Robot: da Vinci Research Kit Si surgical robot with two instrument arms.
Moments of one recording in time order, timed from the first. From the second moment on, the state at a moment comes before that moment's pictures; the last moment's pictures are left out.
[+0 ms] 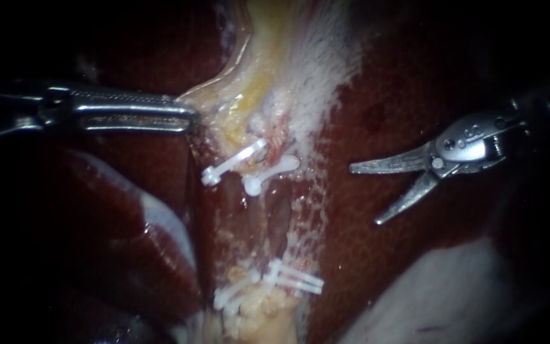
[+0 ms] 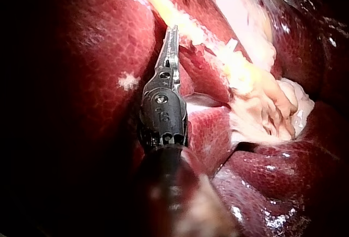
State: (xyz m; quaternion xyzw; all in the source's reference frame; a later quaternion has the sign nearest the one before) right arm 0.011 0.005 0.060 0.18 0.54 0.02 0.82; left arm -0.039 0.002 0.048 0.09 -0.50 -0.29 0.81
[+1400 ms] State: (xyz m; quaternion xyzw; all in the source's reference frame) right arm 0.011 0.005 0.060 0.18 0.54 0.01 0.82; left arm -0.043 -0.002 0.053 0.13 -0.49 -0.28 0.82
